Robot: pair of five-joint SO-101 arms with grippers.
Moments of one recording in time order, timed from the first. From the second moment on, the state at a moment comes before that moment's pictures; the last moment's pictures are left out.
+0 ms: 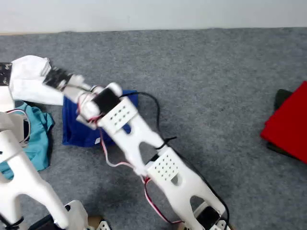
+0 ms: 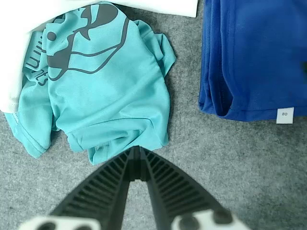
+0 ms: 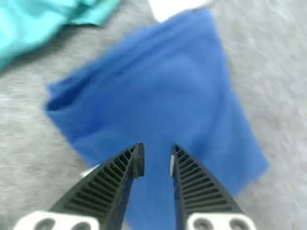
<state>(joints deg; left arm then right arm) -37.5 -25.0 6.8 99.4 -19.8 -47.4 63.7 -93.5 100.0 17.4</state>
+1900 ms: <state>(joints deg) -37.5 -25.0 6.8 98.8 -19.8 -42.1 48.7 -64.4 100.5 11.5</state>
